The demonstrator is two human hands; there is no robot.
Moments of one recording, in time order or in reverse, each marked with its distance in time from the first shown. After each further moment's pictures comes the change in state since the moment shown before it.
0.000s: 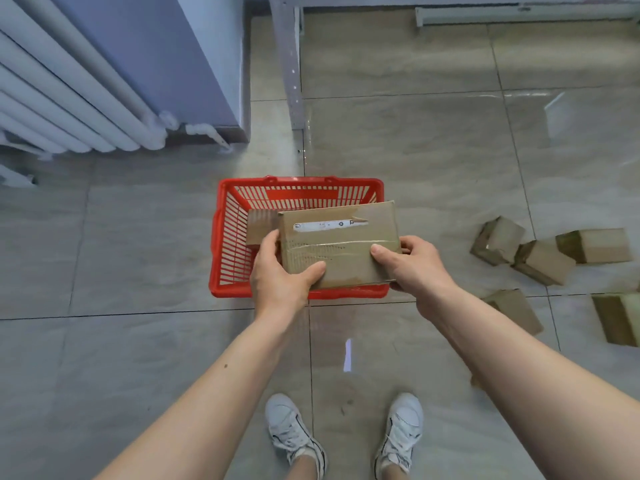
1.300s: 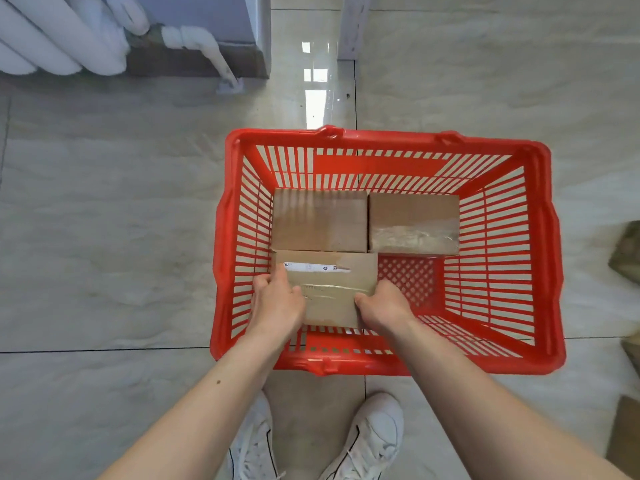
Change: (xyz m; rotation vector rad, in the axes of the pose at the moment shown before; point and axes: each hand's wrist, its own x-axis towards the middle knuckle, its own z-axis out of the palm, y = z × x) left_hand 0.261 -0.234 0.012 0.511 -0.297 -0.267; right_hand 0.248 0.162 0.256 -0.530 -0.062 0.281
